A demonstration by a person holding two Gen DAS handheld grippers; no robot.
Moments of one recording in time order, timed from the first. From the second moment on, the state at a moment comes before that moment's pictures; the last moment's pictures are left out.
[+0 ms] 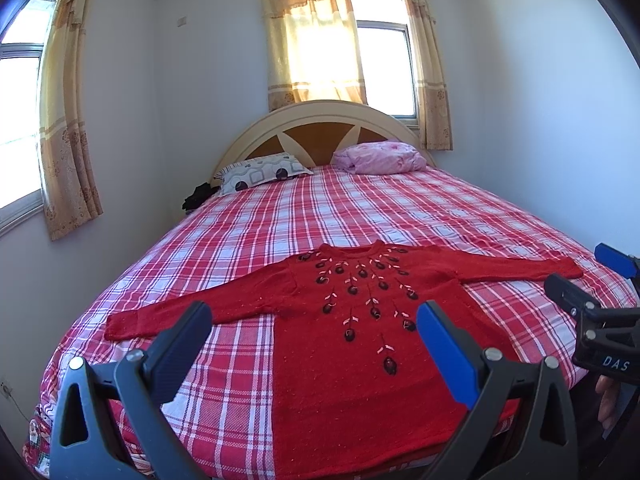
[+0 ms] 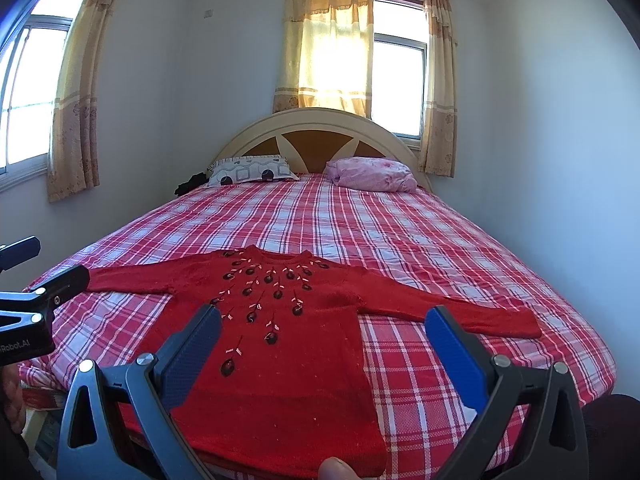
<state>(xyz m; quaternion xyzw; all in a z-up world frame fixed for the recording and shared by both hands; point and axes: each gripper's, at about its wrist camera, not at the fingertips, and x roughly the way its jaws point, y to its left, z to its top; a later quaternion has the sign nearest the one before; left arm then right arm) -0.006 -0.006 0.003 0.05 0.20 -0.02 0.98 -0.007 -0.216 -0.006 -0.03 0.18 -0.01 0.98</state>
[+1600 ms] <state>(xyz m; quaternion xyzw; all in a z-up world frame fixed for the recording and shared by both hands) 0.000 -0.009 -0.005 0.04 0.22 -0.02 0.97 0.005 -0.216 -0.016 -0.03 0.20 -0.01 0.98</state>
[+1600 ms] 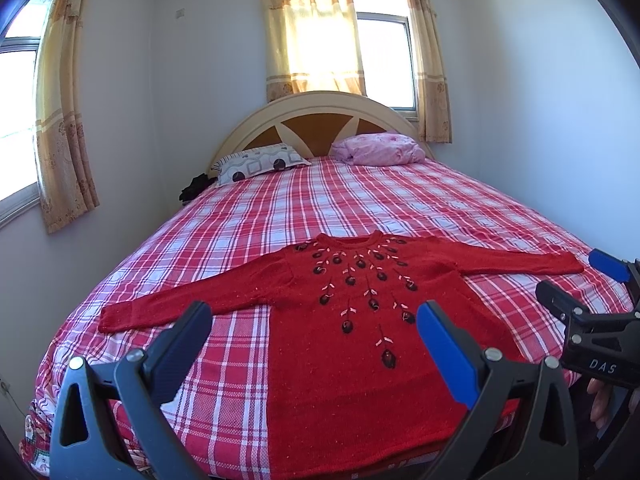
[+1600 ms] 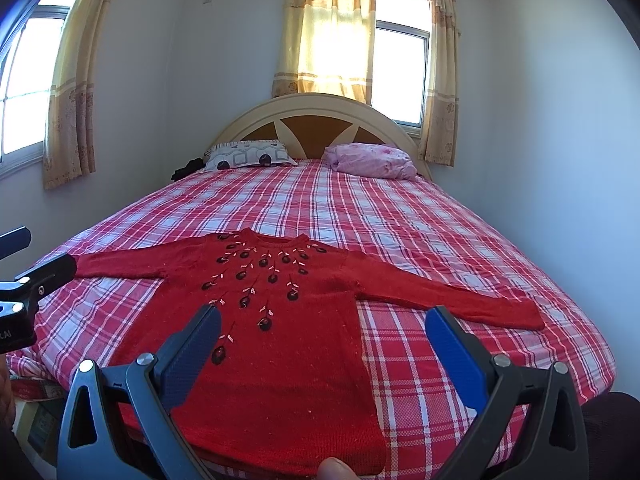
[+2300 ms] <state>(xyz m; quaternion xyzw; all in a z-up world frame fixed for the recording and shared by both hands) 0.025 -0.021 -0.040 0.05 0.26 -0.03 0.96 0.032 -0.226 -0.043 -0.04 0.24 -0.03 0.97</state>
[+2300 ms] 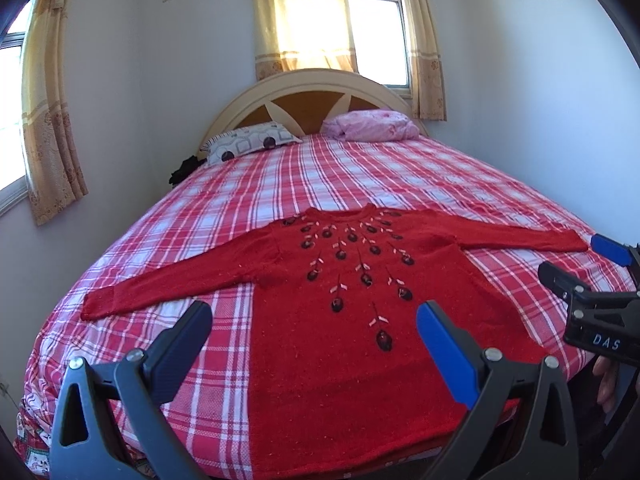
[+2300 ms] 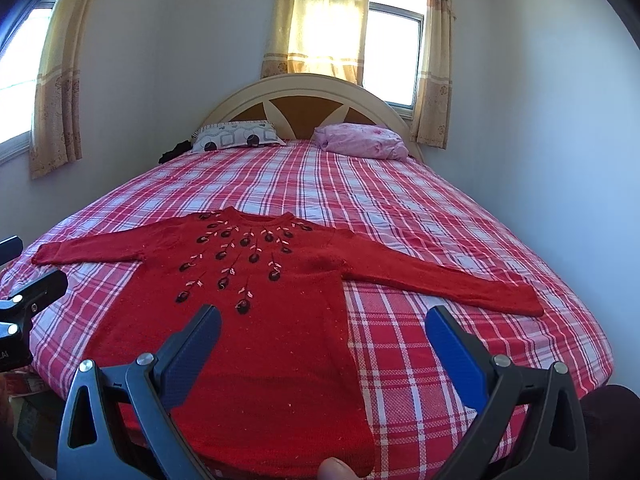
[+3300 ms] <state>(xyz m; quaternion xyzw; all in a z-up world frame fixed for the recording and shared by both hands) 0.183 -0.086 -0.103 0.12 0.34 -0.08 0.93 0.154 -0.414 -0.112 0.04 0.34 -0.12 0.93</state>
